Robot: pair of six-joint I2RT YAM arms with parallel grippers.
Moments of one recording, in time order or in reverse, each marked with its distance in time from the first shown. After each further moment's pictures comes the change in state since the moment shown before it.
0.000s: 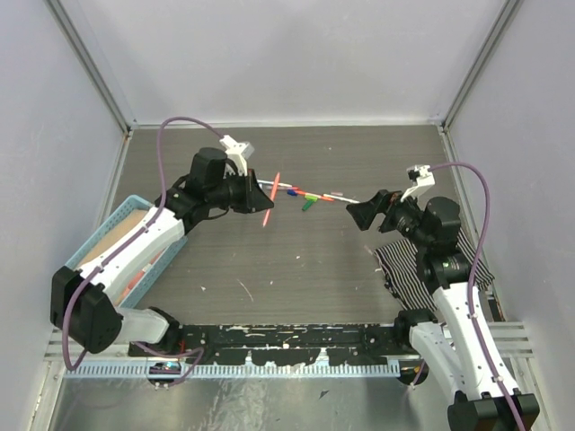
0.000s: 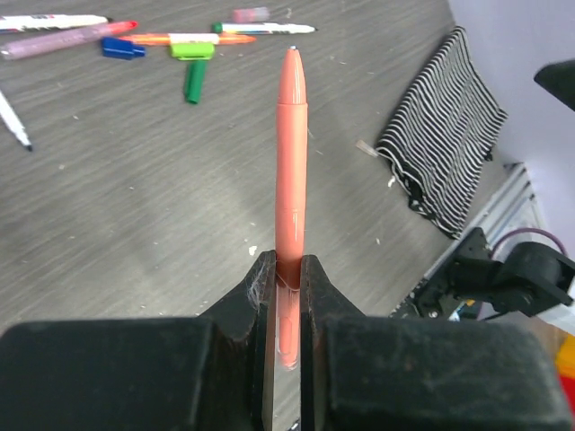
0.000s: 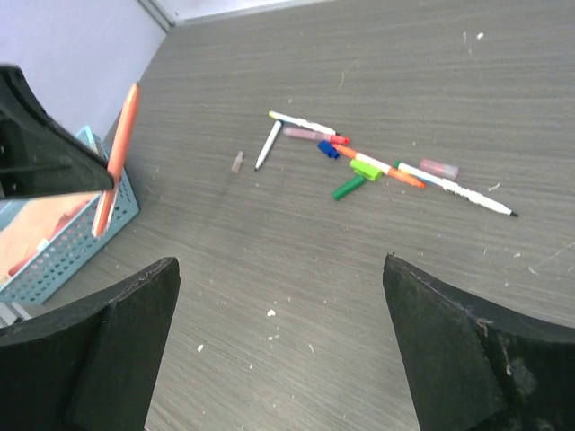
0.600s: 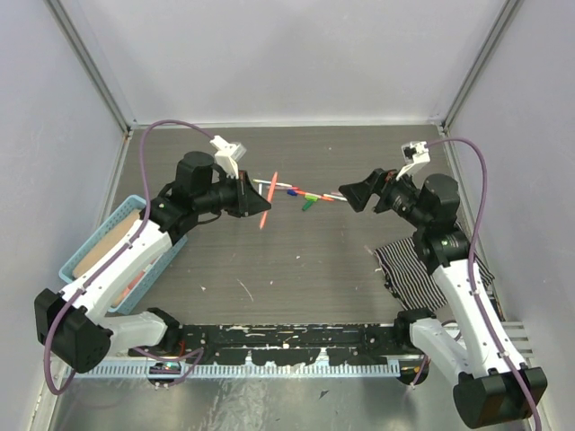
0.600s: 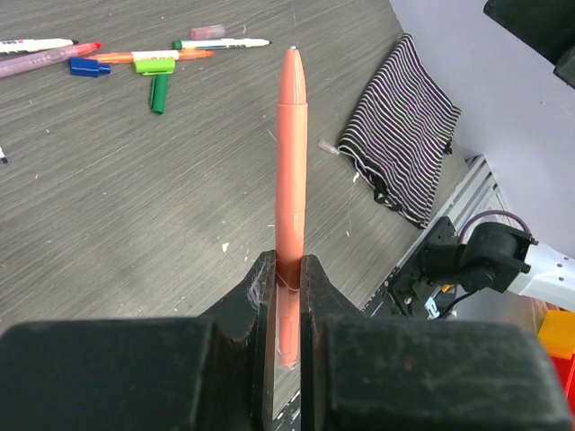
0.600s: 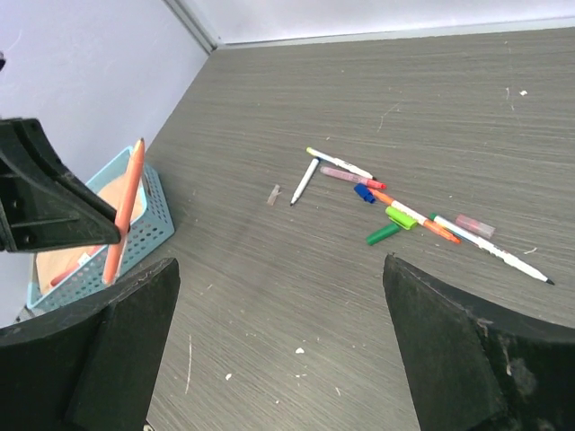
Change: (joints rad) left arm -0.003 -0.142 -0.056 0.019 0.065 -0.021; right arm 0.057 0.159 0.170 0.070 0.000 0.049
